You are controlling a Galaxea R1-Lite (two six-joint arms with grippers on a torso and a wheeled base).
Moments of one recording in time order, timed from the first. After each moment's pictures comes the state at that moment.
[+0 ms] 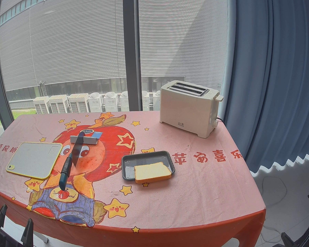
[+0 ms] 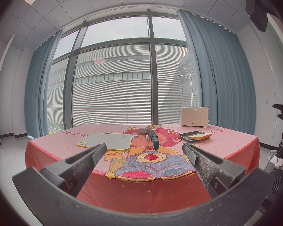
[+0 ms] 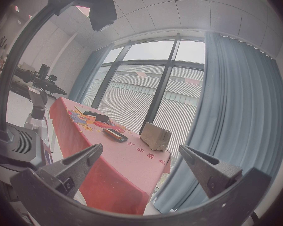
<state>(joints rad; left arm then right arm) 0.00 0.02 -0.02 0.00 -0.01 0.01 0.00 0.02 -0.02 -0.07 0.52 -0.34</state>
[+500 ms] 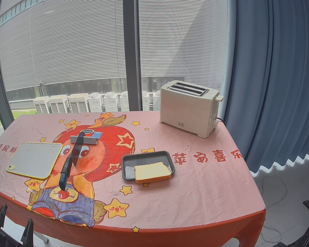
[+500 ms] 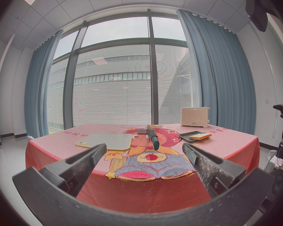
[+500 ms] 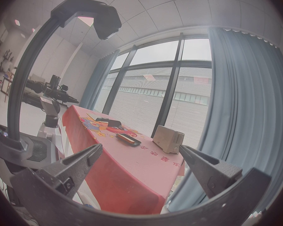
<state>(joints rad) 0.00 0.02 -0.02 0.00 -0.01 0.01 0.00 0.02 -0.02 -0.07 0.65 -0.27</state>
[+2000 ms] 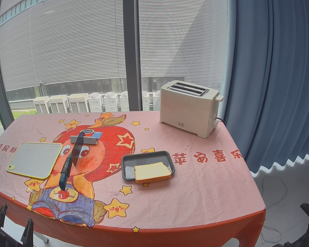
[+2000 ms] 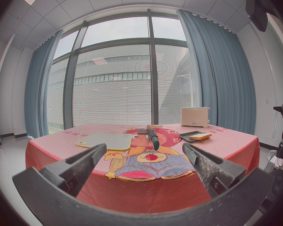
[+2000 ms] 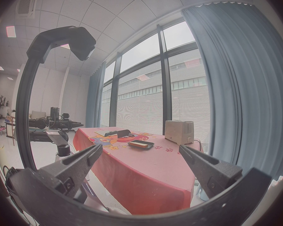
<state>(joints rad) 0.00 0.02 -0.02 0.00 -0.01 0.01 0.00 0.02 -0.05 -0.07 0.69 0.07</state>
